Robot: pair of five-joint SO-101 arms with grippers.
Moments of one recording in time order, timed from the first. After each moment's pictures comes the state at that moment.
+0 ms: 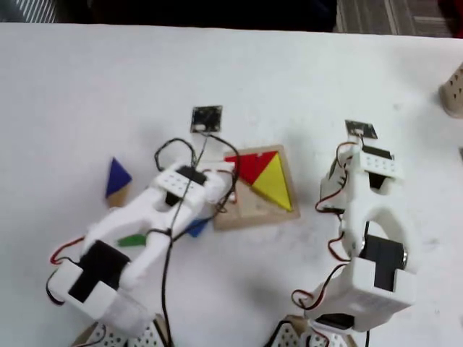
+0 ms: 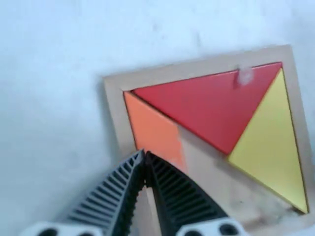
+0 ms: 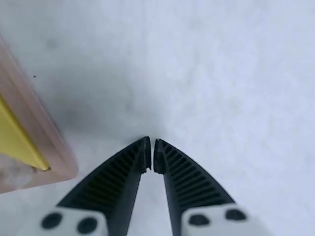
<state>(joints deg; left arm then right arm) 23.4 4.5 38.1 30.5 28.4 12.7 6.5 28.0 63.2 9.8</state>
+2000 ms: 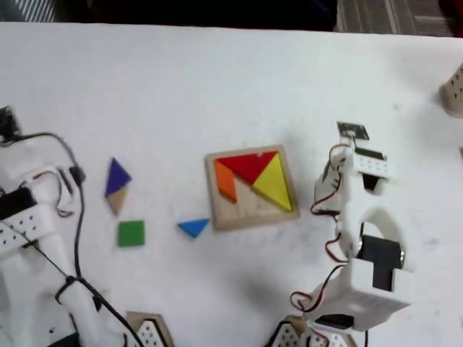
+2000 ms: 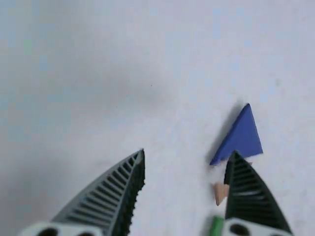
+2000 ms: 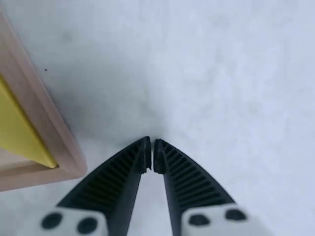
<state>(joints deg) -32.0 -34.5 46.7 56.6 -0.9 10.5 6.5 29.9 62.0 9.8</state>
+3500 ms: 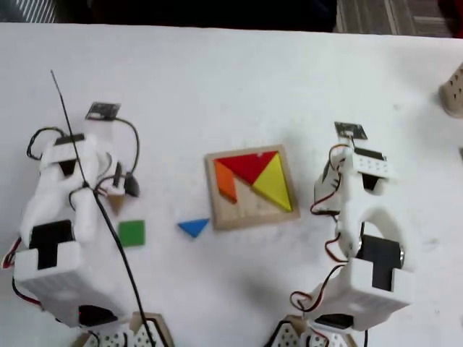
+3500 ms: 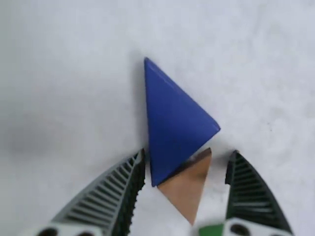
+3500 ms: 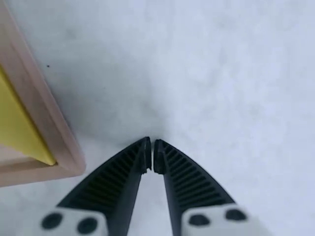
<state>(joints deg) -18.4 13.6 23.7 59.1 -17.3 10.5 6.5 29.9 62.0 11.9</state>
